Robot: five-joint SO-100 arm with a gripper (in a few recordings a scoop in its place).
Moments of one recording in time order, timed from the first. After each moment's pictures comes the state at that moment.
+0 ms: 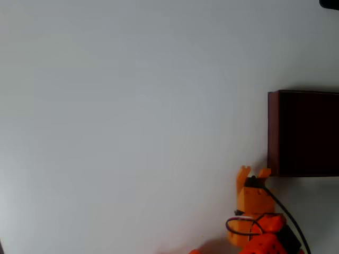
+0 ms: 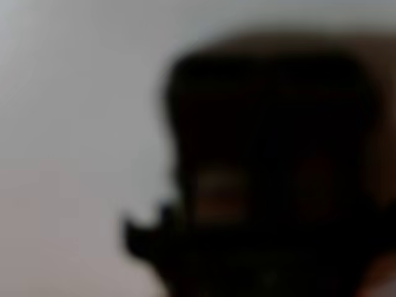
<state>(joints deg) 49.8 113.1 145.4 65.7 38.6</state>
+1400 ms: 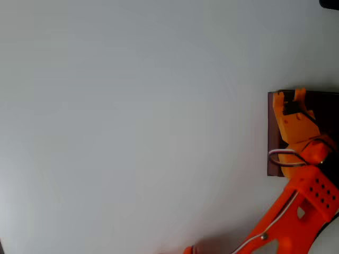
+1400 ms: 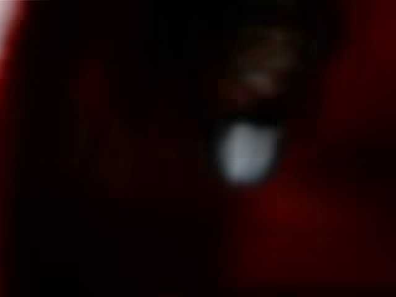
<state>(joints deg) 40.8 83.9 92.5 72.1 29.9</state>
